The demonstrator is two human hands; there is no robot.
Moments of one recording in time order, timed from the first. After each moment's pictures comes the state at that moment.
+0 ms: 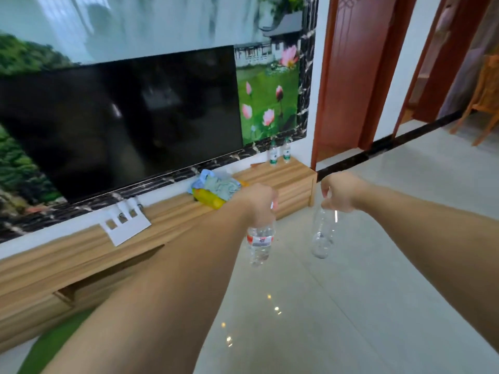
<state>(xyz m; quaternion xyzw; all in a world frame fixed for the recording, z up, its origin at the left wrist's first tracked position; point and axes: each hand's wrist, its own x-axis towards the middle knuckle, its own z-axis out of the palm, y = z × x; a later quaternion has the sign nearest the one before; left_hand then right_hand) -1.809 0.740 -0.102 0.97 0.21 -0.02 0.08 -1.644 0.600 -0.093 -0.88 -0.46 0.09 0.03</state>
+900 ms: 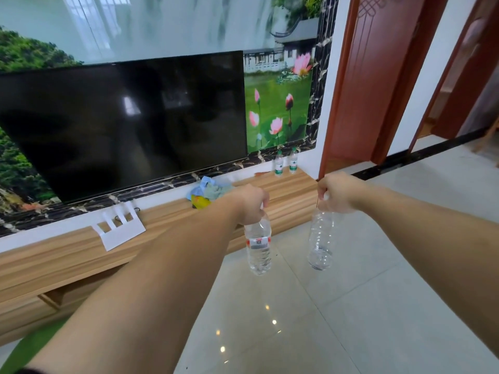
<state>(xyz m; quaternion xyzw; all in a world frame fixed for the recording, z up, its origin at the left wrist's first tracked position) -1.733 0.805 -0.104 0.97 0.24 -0.07 0.05 -1.556 0.657 -0.083 -0.85 -0.52 0.08 0.03</state>
